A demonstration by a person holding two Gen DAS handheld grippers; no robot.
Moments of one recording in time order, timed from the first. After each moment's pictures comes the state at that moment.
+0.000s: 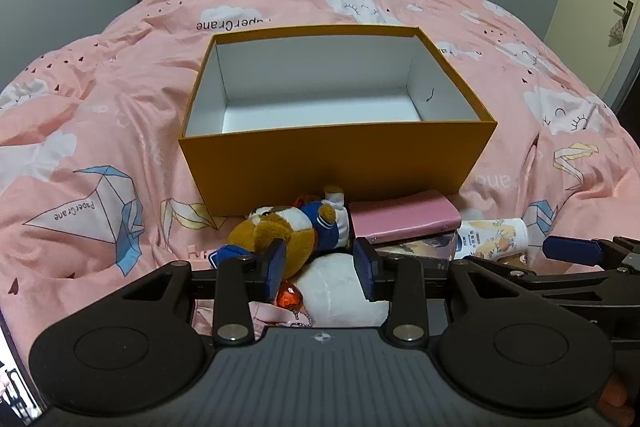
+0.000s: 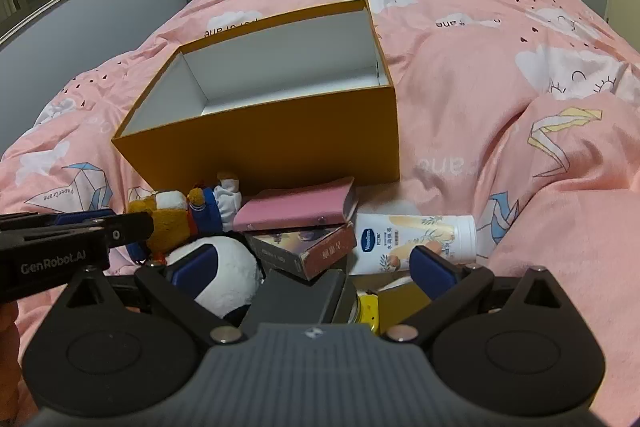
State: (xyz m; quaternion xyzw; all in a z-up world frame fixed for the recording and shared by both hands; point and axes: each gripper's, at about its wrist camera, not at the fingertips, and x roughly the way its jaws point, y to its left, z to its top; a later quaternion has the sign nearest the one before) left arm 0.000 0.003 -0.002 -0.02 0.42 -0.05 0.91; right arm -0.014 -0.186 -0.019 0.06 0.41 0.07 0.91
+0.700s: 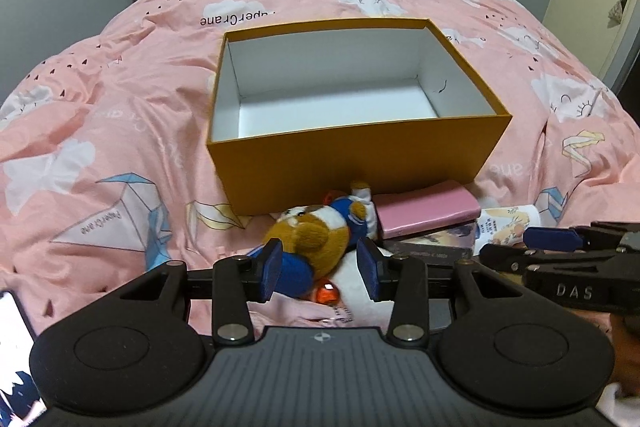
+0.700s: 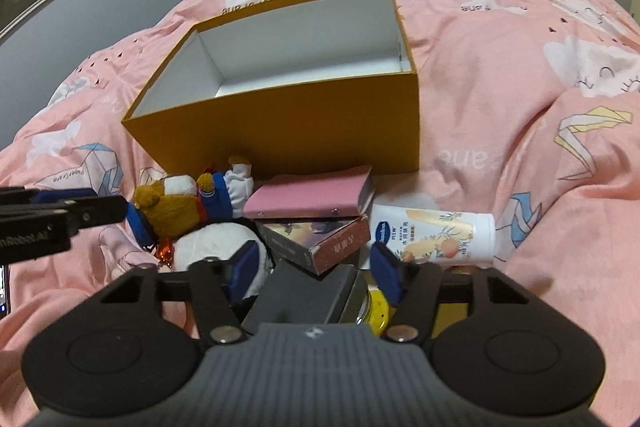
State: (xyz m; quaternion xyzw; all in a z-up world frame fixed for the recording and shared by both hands) left arm 0.006 0.029 0.007 0.01 0.44 -0.05 0.90; right arm 0.003 -0.186 -0.024 0.05 0.44 0.11 0.89
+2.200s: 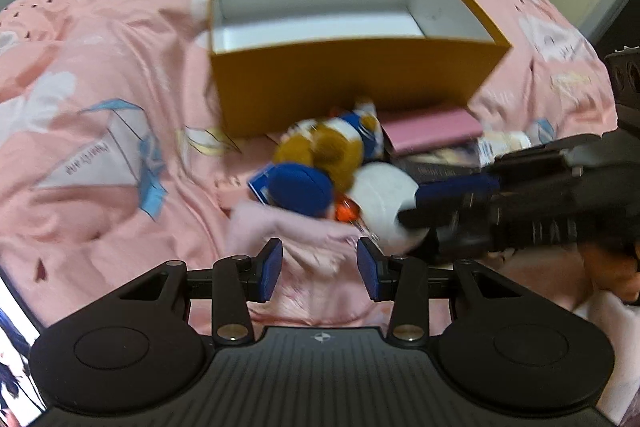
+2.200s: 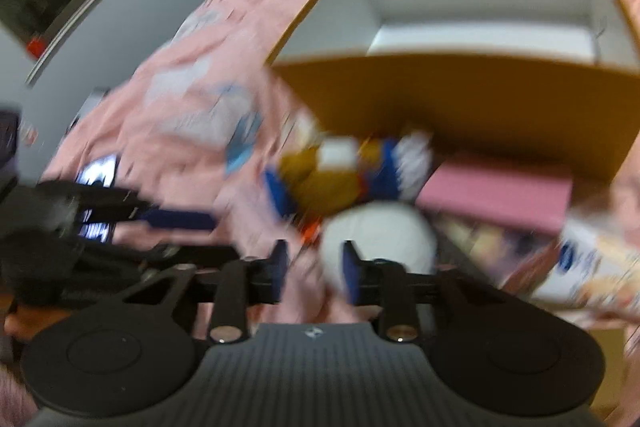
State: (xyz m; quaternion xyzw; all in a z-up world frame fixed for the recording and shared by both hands) left arm 0.002 0.063 -0.018 0.00 0.54 -0.13 0.83; right arm 0.036 -0.123 -0.044 0.07 0.51 0.34 0.79
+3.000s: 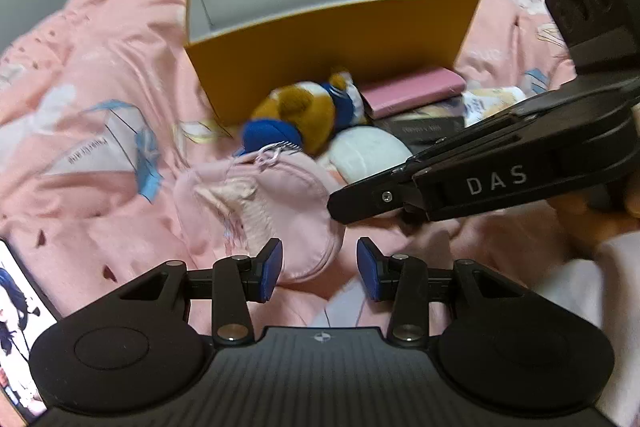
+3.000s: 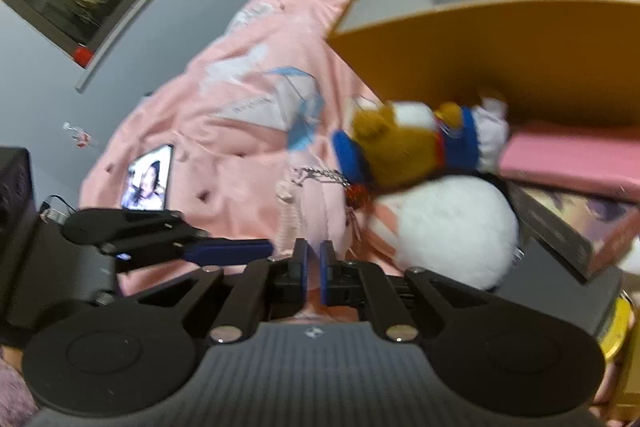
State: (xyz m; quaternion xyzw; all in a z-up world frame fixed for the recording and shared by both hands) left arm -0.039 0.032 -0.023 0.08 0.51 -0.11 0.85; right arm 0.022 -0.108 -0.053 0.14 0.49 0.41 0.76
